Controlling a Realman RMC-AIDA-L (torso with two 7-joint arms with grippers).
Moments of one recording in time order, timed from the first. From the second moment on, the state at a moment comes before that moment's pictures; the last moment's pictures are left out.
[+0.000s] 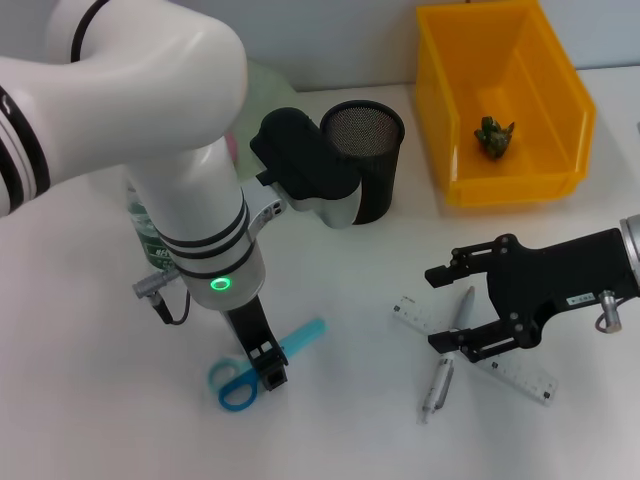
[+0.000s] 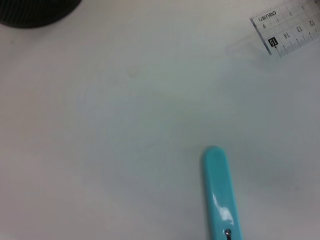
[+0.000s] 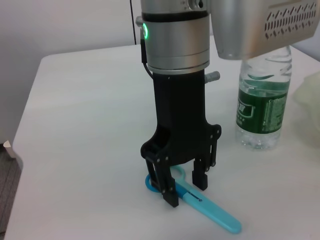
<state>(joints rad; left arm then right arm) -1.07 -2.08 1.96 0.79 2.36 1.35 -2.73 0.54 2.05 -0.81 -0.84 -2.19 -1.69 1.28</state>
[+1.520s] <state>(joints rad) -0.70 -2.07 1.06 1.14 2.10 1.70 -2.47 0.49 1.97 -0.45 -0.83 -2.18 -1.86 1.47</state>
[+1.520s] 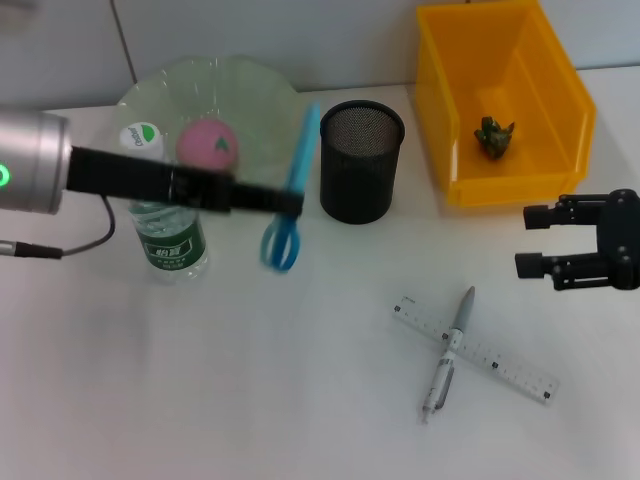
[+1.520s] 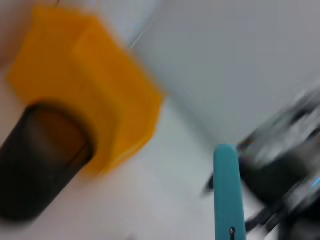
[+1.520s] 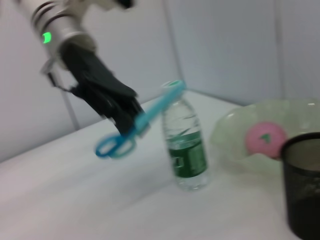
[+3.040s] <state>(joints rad) -0.57 -2.08 1.93 0.45 -0.01 1.45 -1.51 0.57 2.08 -0.39 -0.17 -1.62 -1.81 0.40</state>
